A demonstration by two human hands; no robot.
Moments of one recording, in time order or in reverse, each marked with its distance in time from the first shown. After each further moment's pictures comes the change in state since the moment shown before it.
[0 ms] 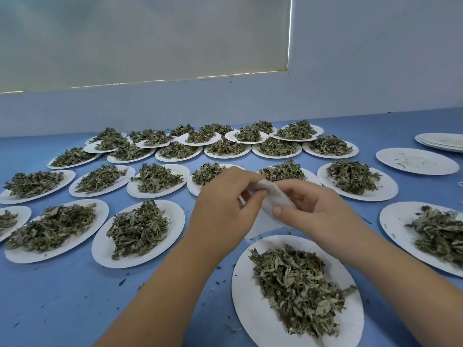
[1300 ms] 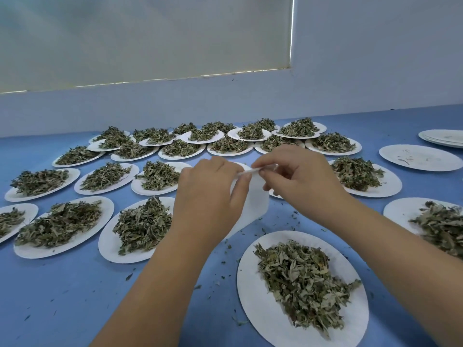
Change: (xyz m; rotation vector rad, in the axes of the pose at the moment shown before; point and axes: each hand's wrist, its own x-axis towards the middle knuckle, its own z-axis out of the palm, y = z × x) left_hand 0.005 -0.002 -0.023 0.457 -0.087 -0.119; right_hand 0.043 -0.017 0.011 -0.484 0.189 -0.217
